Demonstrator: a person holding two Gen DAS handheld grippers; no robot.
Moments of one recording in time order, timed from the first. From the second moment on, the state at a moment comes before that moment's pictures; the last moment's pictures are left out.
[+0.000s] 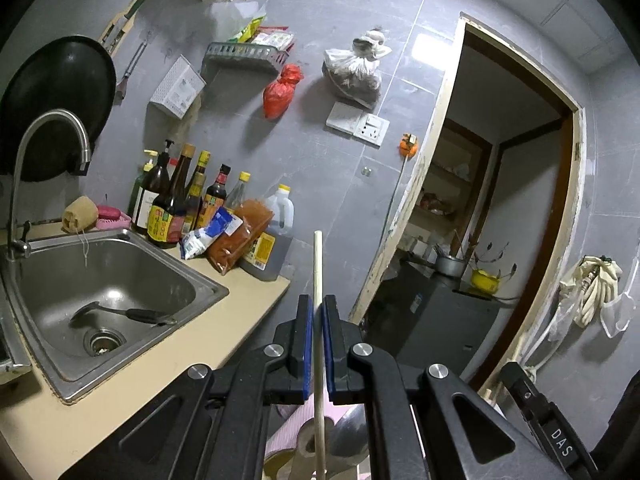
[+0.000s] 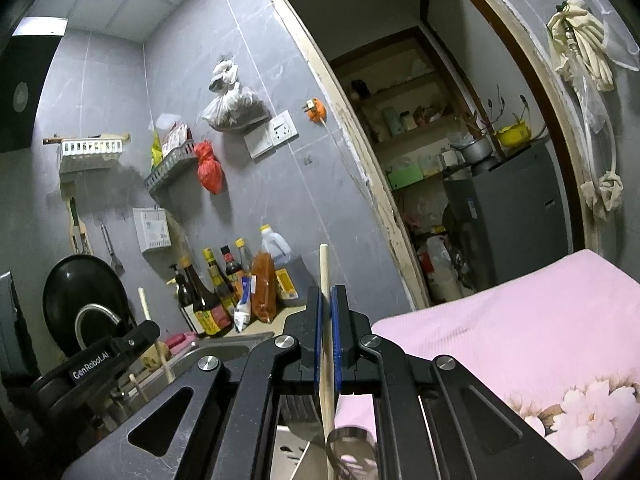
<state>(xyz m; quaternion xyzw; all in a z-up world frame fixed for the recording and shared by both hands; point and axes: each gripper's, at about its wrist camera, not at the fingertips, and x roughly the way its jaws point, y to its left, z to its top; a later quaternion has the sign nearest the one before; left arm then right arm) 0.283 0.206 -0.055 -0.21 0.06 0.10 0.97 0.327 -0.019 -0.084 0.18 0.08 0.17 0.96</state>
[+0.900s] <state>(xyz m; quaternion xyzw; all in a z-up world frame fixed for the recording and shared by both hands) 0.273 0.192 -0.029 -0.15 0.18 0.01 0.97 0.288 -0.059 -0.047 0.14 0.16 0.12 0.97</state>
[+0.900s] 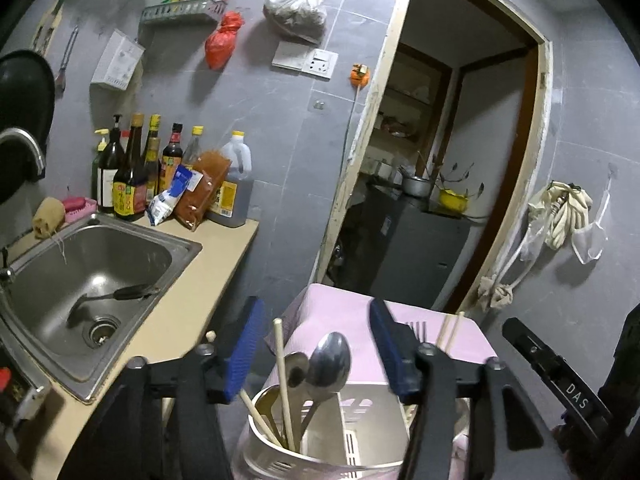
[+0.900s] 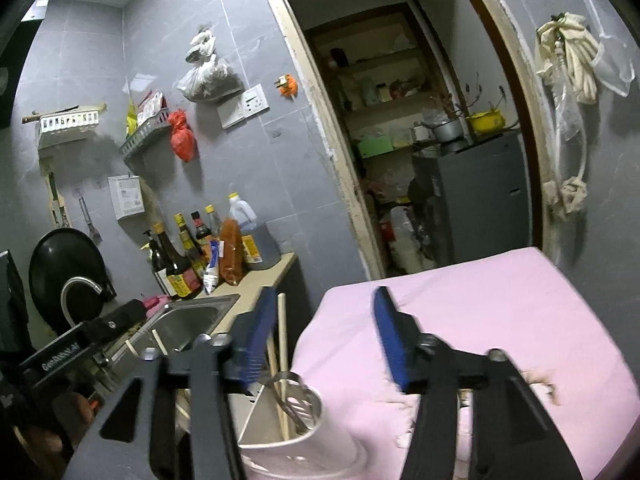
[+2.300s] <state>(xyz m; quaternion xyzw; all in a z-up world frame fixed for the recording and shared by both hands) 0.107 0.075 0.030 -0.09 0.19 -0.02 0.98 0.074 -0.208 0.039 0.07 0.16 0.02 0.99</state>
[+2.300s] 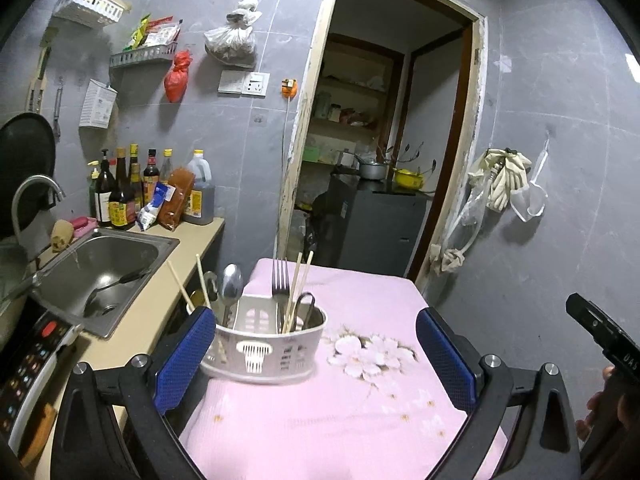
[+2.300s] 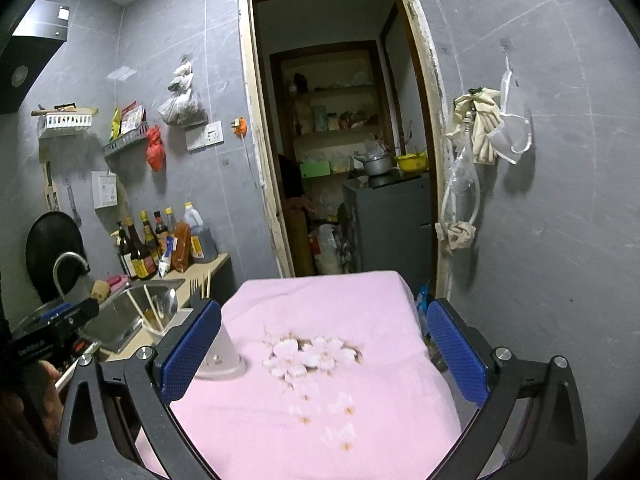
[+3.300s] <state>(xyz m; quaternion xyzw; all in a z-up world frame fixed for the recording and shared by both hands) 0.000 0.033 0.025 -0.06 0.19 0.00 0.98 -0.027 -0.242 0.039 0.05 0.17 0.02 0.98</state>
